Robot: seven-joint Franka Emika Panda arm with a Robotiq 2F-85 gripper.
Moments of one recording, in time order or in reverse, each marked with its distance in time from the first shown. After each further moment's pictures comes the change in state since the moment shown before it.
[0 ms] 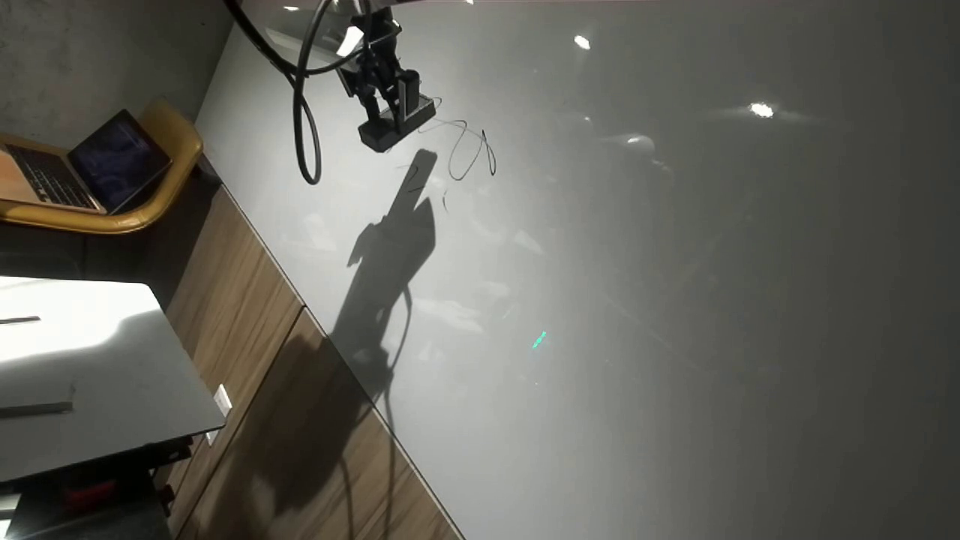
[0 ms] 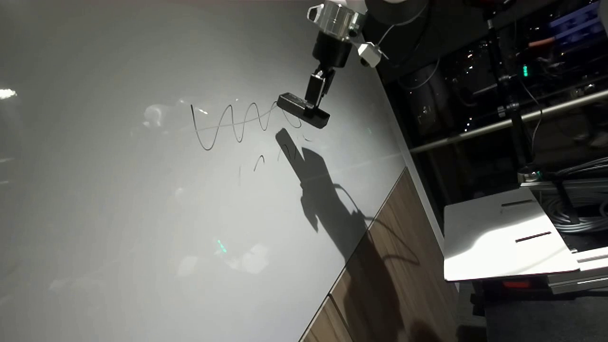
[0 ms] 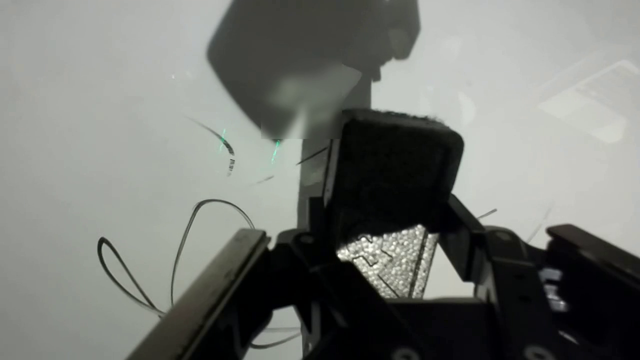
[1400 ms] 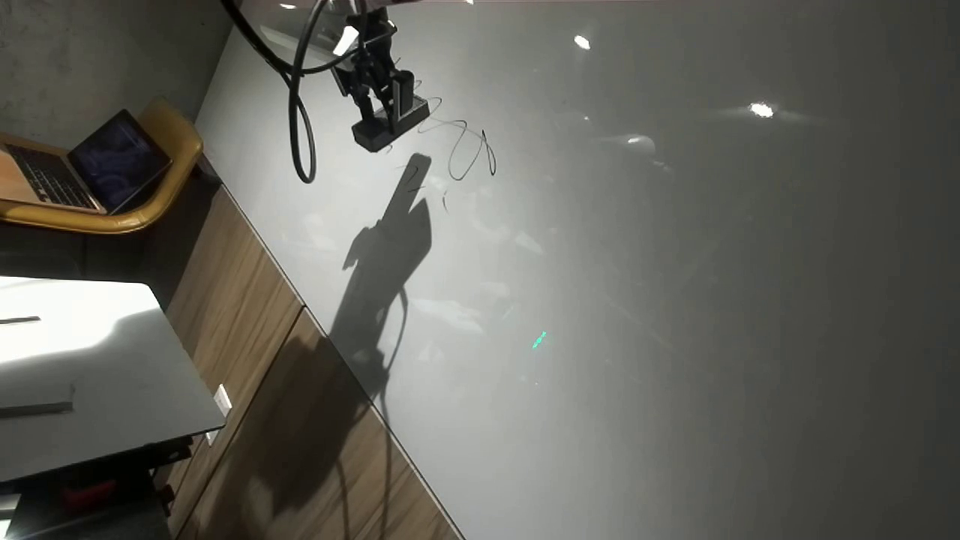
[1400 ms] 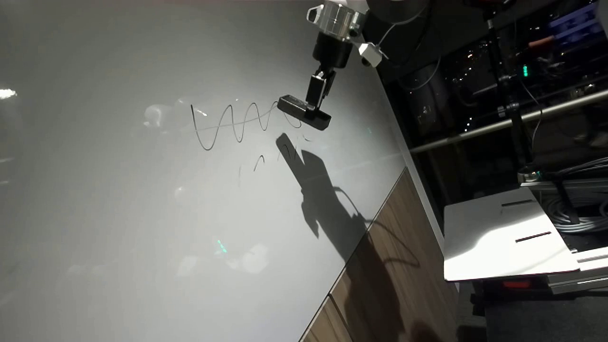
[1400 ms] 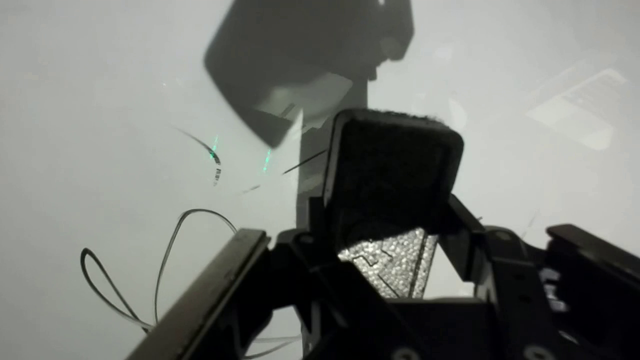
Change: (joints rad) arm 0.030 -0.004 -0.016 -0.003 -0.009 -0.025 0.012
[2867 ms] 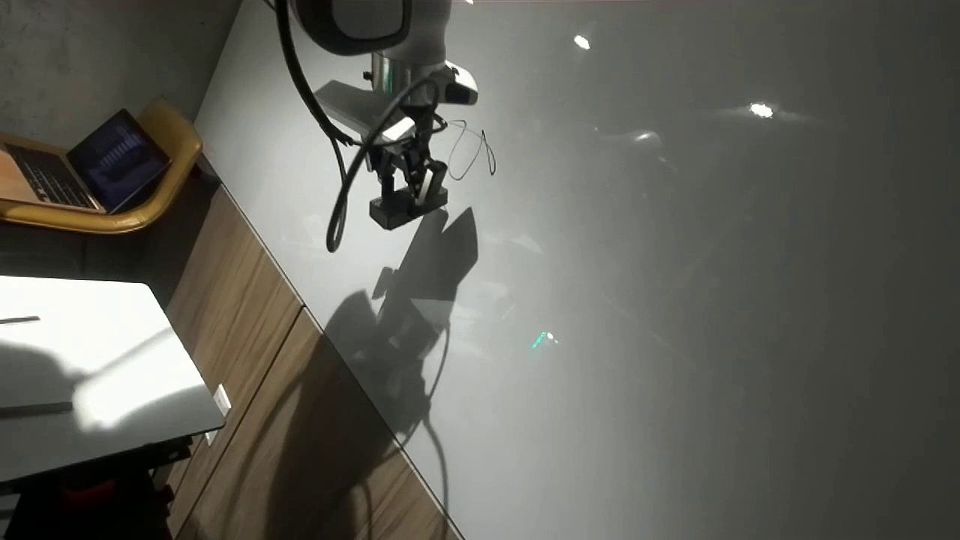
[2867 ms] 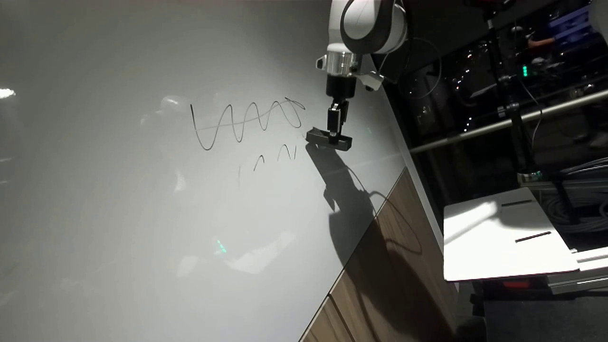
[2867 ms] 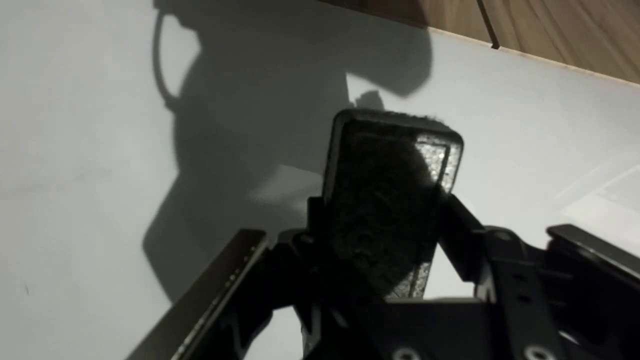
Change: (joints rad) arm 0.091 0.228 -0.271 0.149 0.109 -0.195 -0.228
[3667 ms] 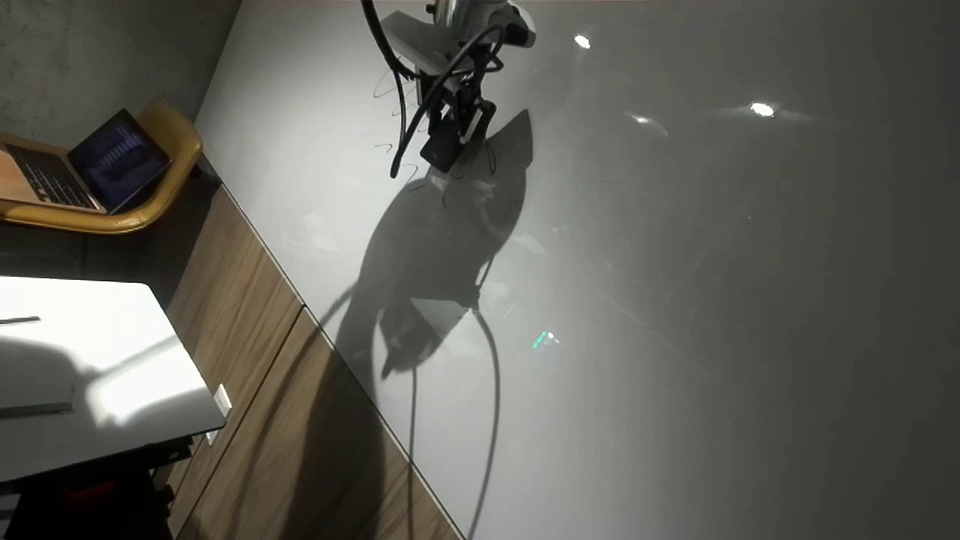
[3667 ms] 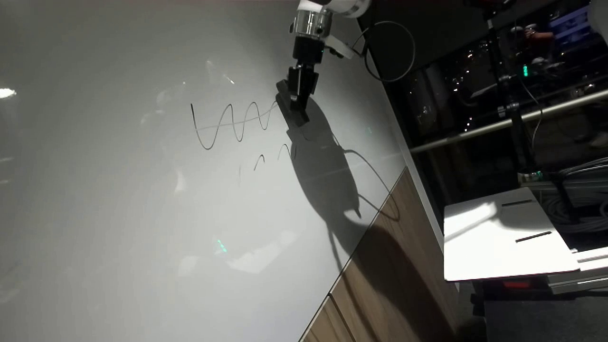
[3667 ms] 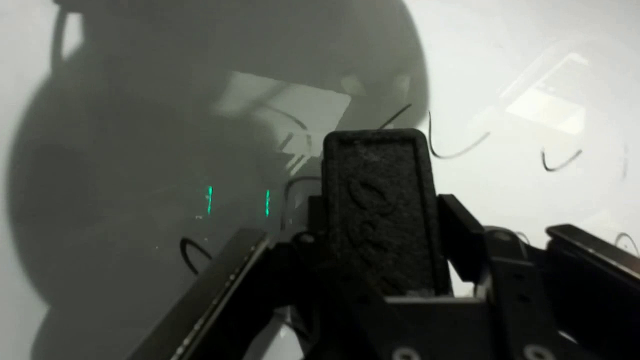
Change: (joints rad) arm 0.016 0.008 0.011 0.291 0.227 -0.225 -0.075
